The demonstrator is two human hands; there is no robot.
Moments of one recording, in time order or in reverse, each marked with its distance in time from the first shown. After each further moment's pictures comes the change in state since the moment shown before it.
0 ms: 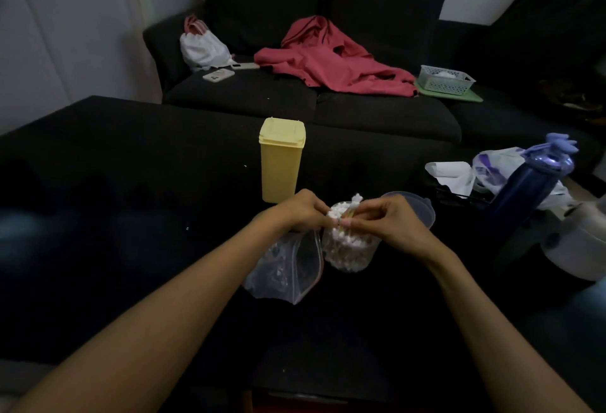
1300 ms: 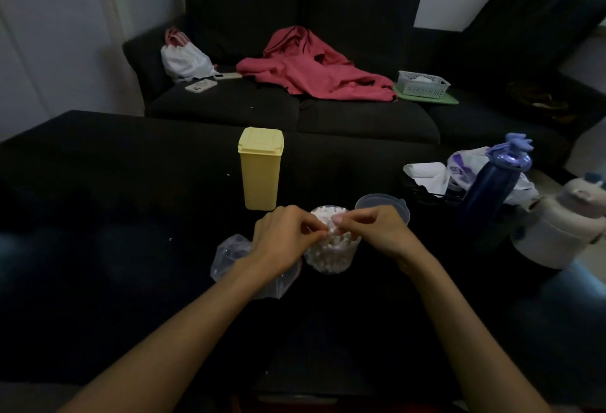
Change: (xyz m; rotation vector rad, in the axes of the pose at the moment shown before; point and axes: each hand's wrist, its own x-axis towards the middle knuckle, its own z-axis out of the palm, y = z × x) left_hand -0.033 -0.007 0.033 0.394 0.416 0.274; right_hand -0.016 -0.008 -0.002 0.065 0.137 0.299
